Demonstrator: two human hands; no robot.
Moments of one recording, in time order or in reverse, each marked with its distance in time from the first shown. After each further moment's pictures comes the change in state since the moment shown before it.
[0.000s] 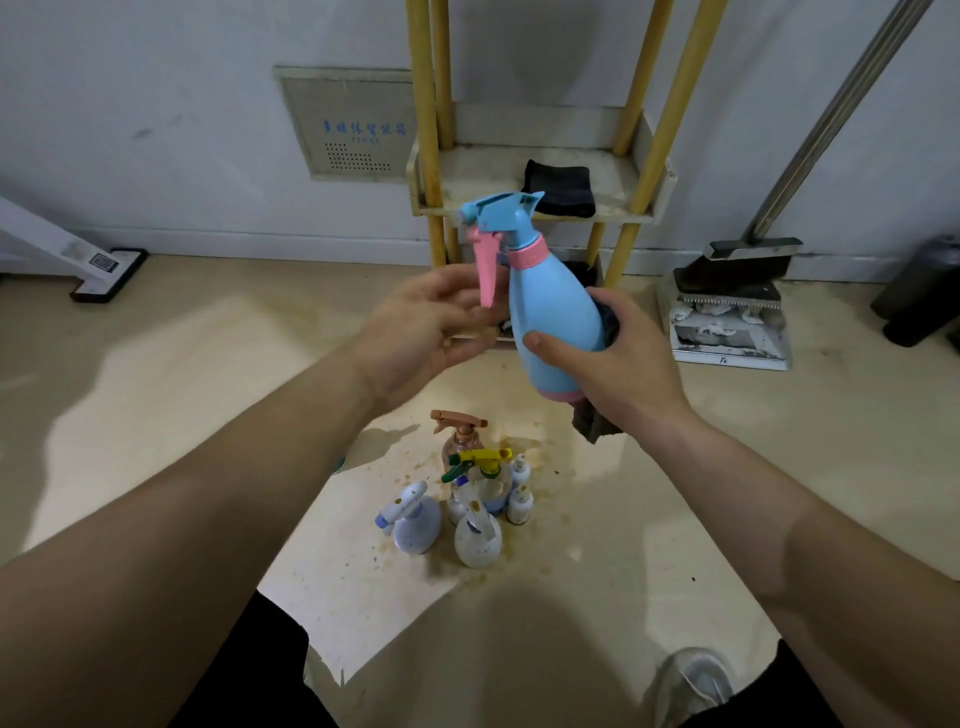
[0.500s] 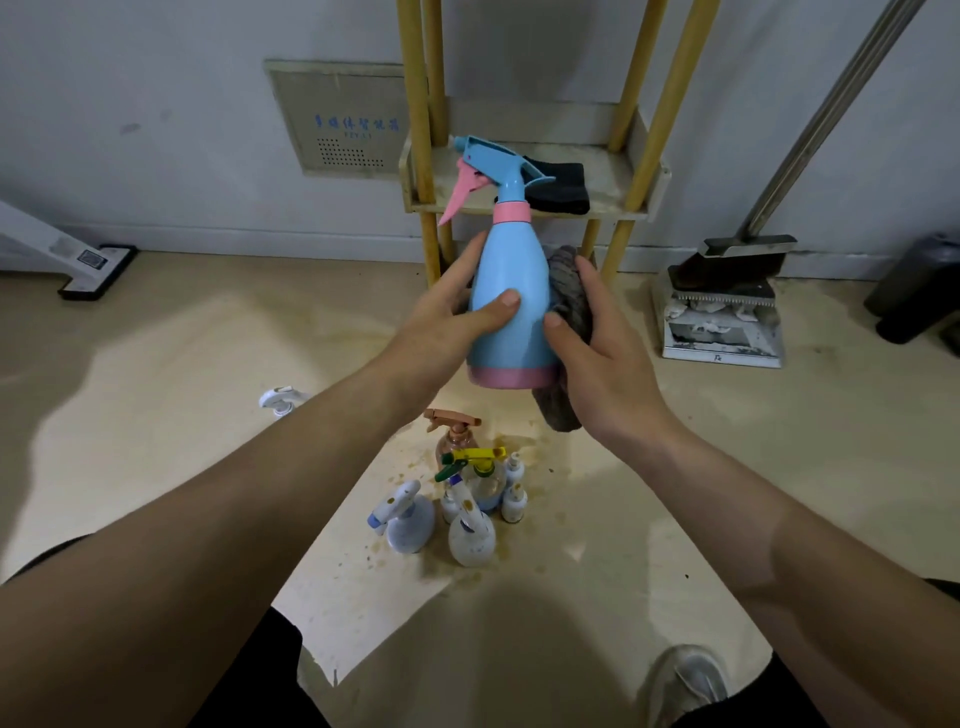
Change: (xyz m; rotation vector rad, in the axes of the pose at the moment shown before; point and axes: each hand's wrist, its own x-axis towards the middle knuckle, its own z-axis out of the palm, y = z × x) left_hand 0.011 -0.015 0.021 0.128 0.017 0.148; right_hand -0.009 -0.011 0.011 0.192 -0.053 -0.078
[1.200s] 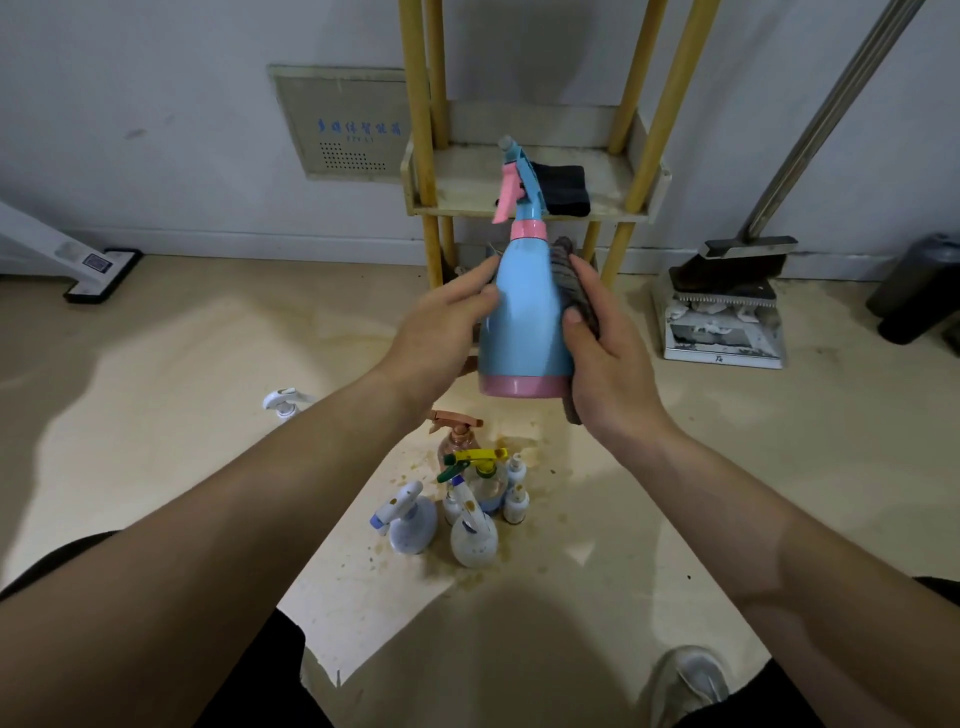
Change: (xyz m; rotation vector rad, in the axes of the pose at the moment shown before) left_hand -0.009 0.010 0.007 0.031 0.140 -0.080; right_hand -0.004 -0.004 0.004 0.077 0.062 -0.025
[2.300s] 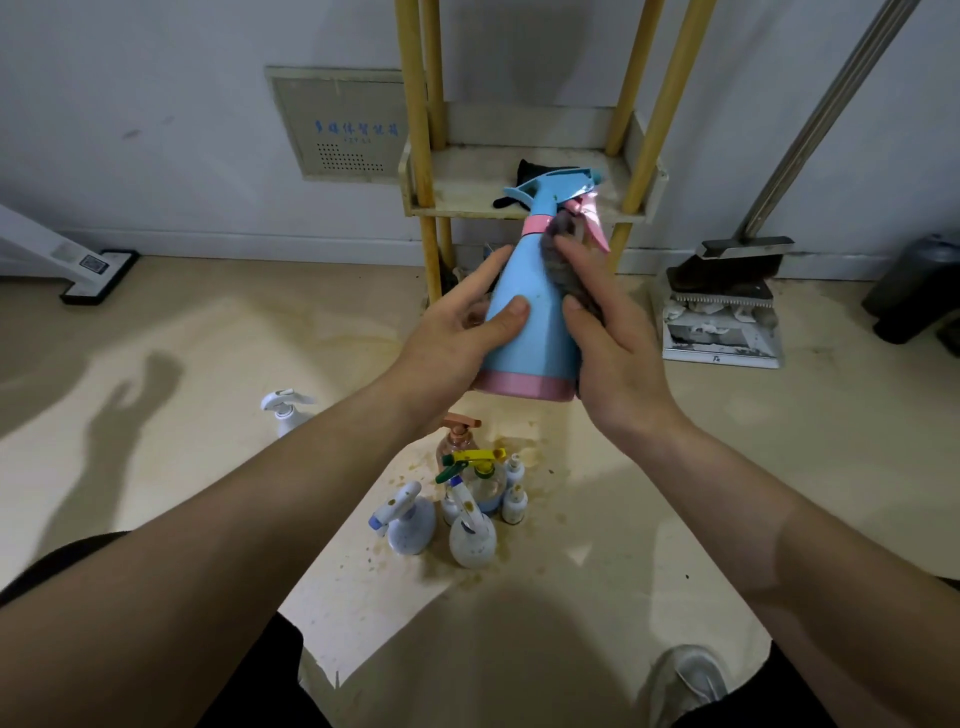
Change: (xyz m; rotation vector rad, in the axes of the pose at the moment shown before) left_hand -0.003 -0.010 0.003 -0.115 -0.136 0.050; right_hand 0.005 -0.007 -0.009 0.058 -0.062 -0.163
